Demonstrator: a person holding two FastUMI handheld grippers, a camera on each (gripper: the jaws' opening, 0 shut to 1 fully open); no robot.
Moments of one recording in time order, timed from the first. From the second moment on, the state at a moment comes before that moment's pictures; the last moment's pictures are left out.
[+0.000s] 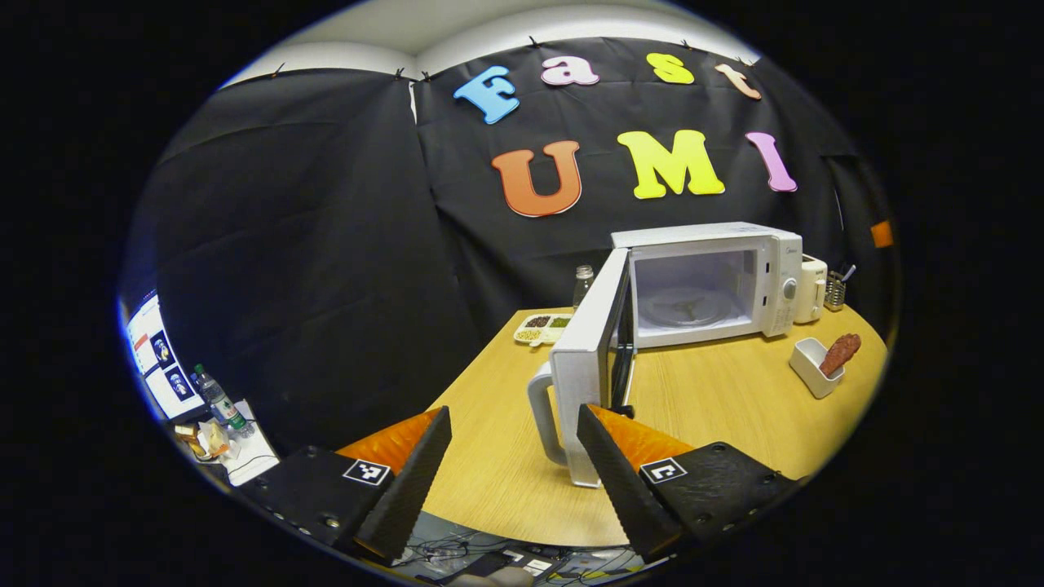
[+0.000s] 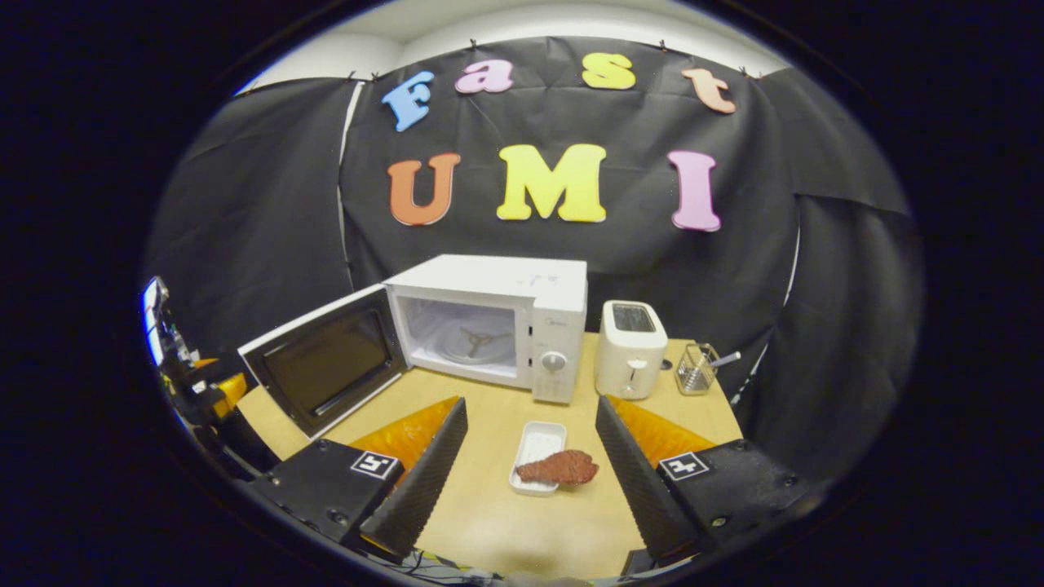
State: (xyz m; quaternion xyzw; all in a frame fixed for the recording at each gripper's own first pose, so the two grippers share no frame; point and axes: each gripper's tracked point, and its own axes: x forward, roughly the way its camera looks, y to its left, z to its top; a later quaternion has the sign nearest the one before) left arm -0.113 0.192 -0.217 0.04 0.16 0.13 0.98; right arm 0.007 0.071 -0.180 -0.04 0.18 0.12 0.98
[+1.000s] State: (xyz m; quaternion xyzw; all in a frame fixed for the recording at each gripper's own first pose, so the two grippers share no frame) left arm -0.016 0.001 -0.075 0.05 0.11 0.08 0.99; right arm 0.103 0.053 -0.372 0.17 0.40 0.26 0.86
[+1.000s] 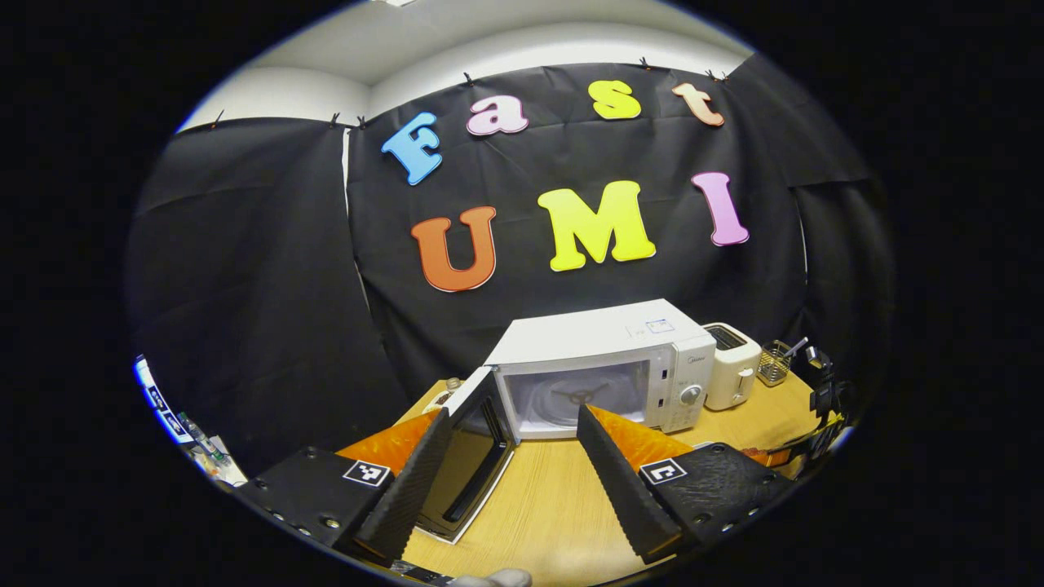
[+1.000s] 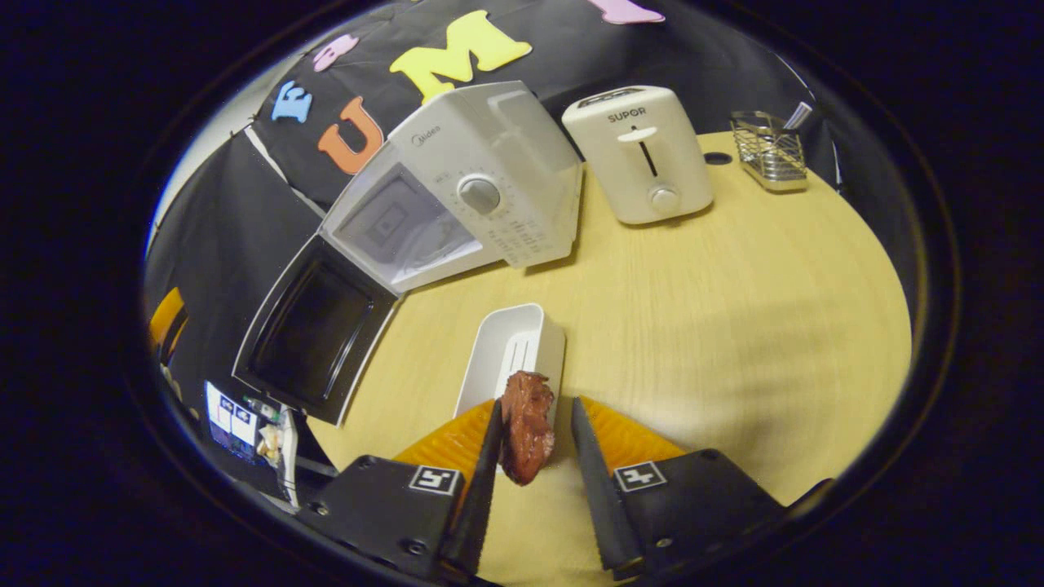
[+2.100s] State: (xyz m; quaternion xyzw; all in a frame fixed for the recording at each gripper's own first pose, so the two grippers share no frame) left arm -0.020 0.035 -0.092 0.05 0.11 0.00 0.99; right arm 0.146 0.169 -0.215 0.28 0.24 0.22 0.90
